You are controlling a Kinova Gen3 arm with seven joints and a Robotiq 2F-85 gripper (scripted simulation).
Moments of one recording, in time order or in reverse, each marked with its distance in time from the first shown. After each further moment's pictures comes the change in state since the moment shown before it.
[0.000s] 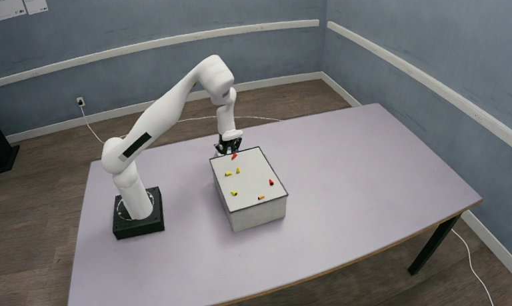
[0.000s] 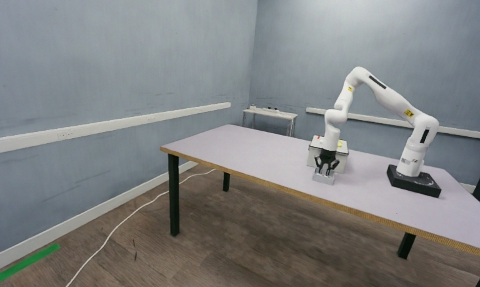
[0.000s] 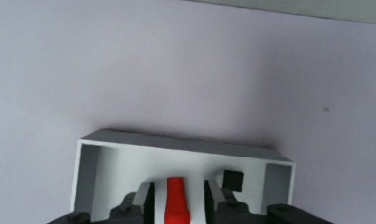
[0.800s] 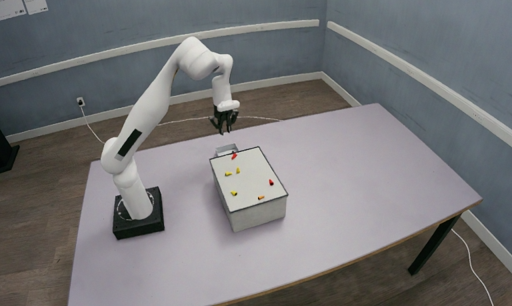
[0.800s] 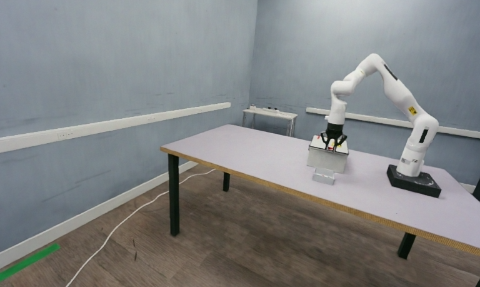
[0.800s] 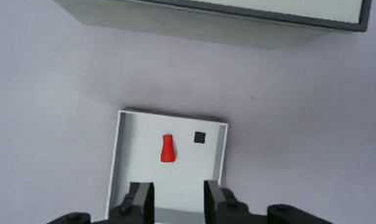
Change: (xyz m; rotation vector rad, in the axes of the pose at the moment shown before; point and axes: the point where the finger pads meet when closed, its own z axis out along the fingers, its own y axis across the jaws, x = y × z) arm -0.005 0.006 -0.142 -0.014 -0.004 -0.011
